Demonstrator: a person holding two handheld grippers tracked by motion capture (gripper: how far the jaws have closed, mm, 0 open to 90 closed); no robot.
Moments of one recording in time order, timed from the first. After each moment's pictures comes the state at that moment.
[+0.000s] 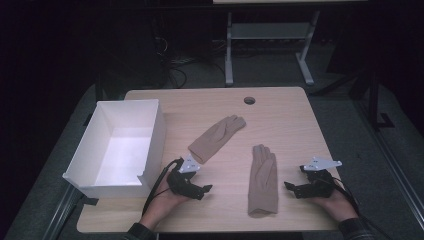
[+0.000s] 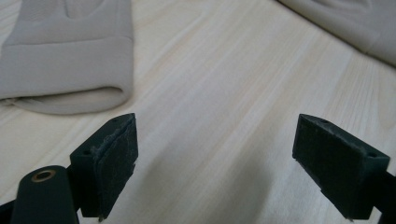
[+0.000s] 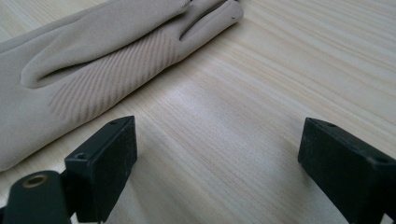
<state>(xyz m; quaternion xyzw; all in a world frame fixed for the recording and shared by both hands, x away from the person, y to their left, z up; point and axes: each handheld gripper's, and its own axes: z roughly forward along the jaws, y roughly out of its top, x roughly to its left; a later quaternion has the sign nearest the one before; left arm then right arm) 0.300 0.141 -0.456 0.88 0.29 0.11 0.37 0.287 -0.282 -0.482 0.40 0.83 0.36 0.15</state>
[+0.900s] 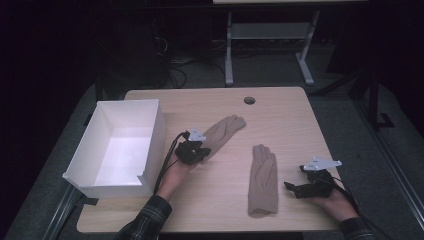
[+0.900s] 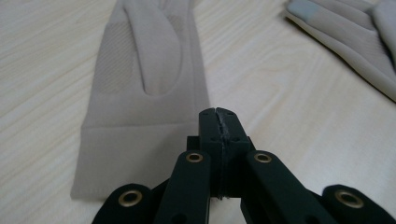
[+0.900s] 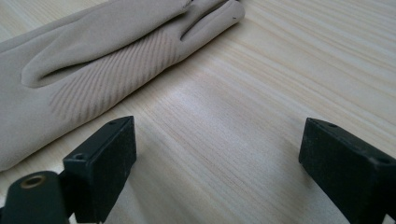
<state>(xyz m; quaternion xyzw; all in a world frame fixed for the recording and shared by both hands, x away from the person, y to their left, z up) 0.379 0.120 -0.443 0.86 0.33 0.12 0.36 0.287 -0.282 -0.482 0.40 0.83 0.36 0.15</state>
